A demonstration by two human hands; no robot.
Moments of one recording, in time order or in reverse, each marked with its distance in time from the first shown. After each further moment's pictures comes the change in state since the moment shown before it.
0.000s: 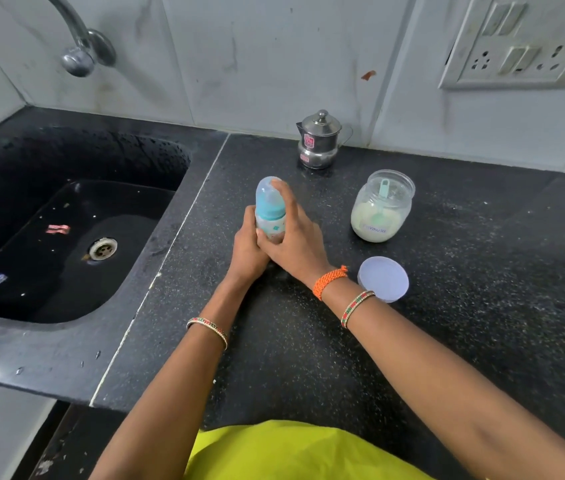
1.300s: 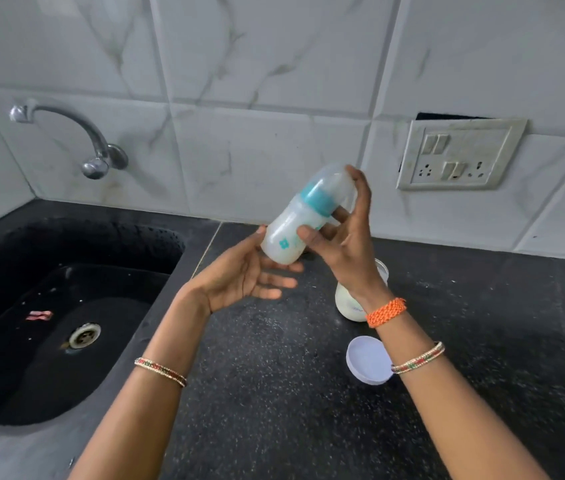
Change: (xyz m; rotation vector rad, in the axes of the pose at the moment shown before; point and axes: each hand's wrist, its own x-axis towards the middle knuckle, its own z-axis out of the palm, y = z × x) left_hand 0.048 0.128 -0.062 -0.722 -0.730 -0.321; right_hand 0.067 -0.035 -0.131 0.775 0.155 -0.054
